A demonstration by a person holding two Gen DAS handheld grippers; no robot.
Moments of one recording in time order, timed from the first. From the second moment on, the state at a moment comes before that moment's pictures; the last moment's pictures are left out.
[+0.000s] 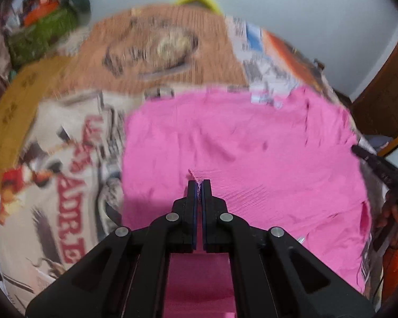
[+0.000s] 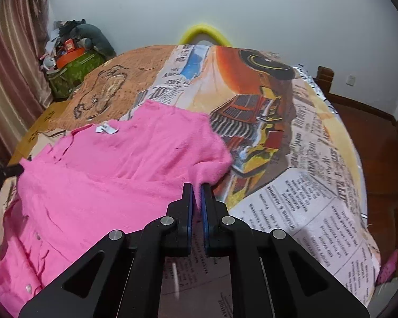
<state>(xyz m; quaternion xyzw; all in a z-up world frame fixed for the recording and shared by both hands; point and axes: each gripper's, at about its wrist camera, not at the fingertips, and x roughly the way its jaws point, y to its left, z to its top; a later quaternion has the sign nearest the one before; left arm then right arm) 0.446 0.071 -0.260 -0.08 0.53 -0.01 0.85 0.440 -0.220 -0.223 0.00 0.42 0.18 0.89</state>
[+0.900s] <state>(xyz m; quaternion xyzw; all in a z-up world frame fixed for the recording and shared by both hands) 0.366 0.079 -0.258 0.01 0.54 0.03 0.84 0.346 -0.210 -0.213 -0.04 0.45 0.23 0.86</state>
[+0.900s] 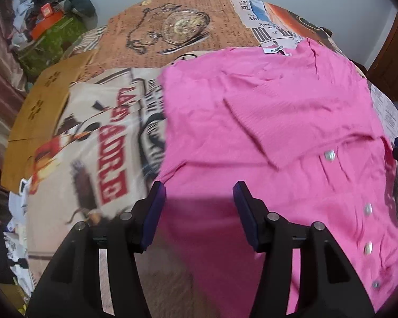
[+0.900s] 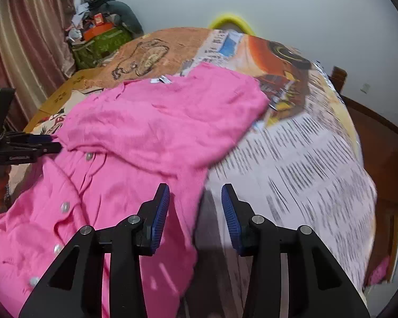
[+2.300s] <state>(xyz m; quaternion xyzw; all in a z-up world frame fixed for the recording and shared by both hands) 0.207 0.121 -0.238 -0.05 0.54 0.03 0.84 0.225 -0.213 -0.234 -0.02 0.49 0.24 0.84</state>
